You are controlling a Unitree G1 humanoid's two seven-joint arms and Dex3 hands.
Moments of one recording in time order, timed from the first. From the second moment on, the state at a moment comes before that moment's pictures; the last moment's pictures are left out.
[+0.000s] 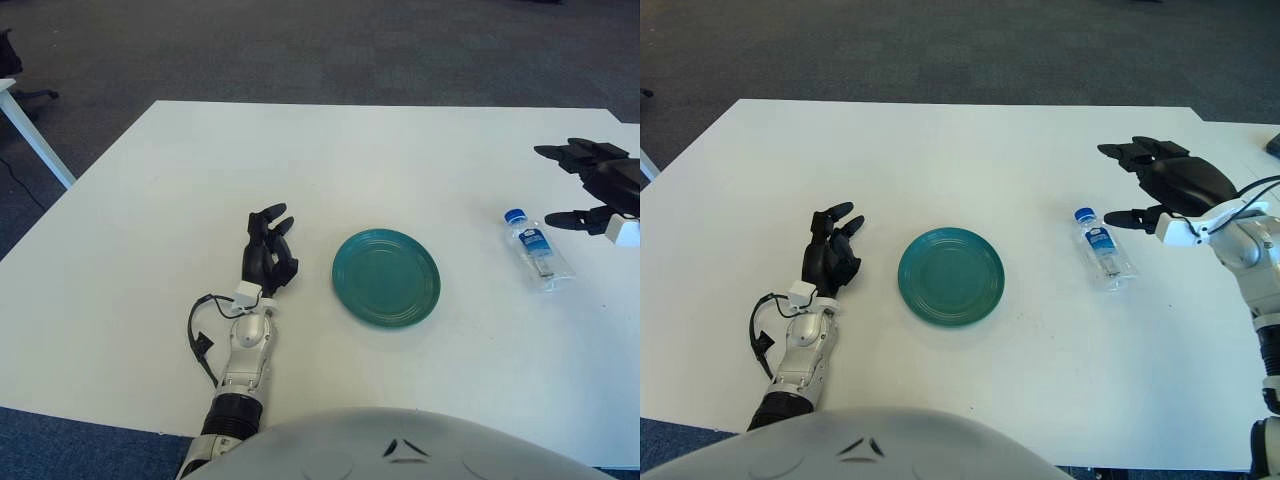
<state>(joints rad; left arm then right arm) 0.10 -0.09 -0.05 0.33 0.01 -0.50 0.12 -0.18 -1.03 -0.11 0.32 -0.53 -0.58 0.21</state>
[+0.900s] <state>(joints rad) 0.09 -0.07 -0.03 0.33 0.03 -0.49 0.10 -0.28 -1.02 -0.03 0.39 -0.56 -0.63 0.12</state>
